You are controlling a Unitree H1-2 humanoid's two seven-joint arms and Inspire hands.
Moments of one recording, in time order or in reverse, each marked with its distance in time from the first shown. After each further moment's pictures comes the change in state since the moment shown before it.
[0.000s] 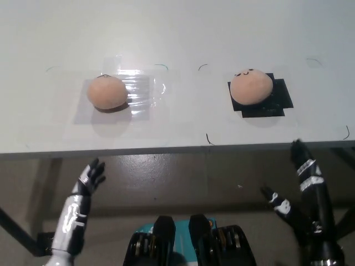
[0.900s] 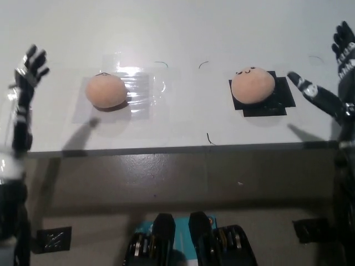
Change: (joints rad) left_arm -0.490 0.156 0.179 0.203 -0.069 0.158 -0.012; right_arm -0.571 -0.142 -0.153 0.404 0.022 0.129 -0.035
